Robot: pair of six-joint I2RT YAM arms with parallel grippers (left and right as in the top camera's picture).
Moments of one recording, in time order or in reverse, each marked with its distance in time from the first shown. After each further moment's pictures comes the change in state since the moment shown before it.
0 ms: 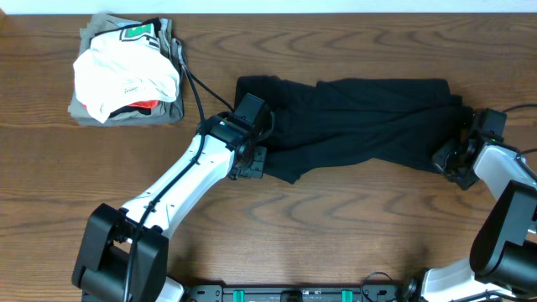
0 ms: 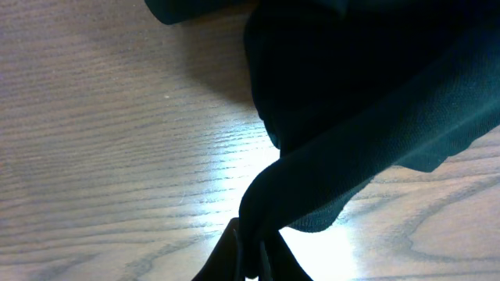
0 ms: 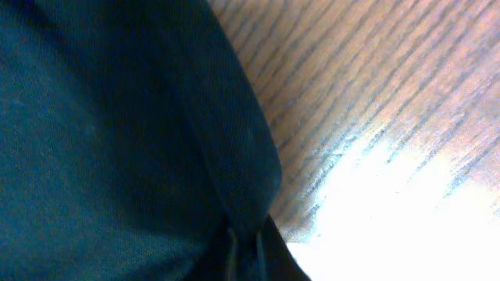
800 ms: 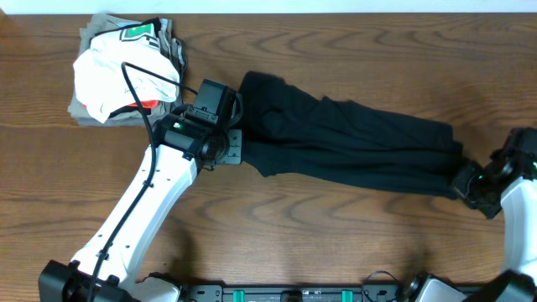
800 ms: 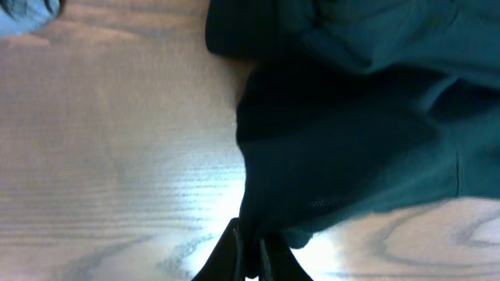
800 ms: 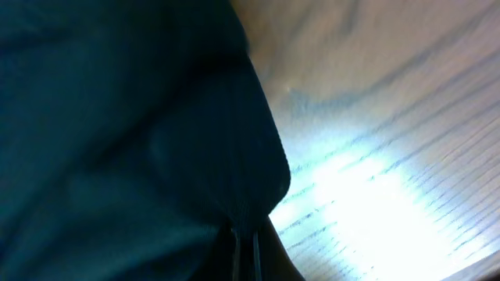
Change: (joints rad) left arm 0.125 -0.197 0.052 -0.058 0.000 0.000; right arm -0.134 -0.392 0.014 -0.451 -0.076 -0.177
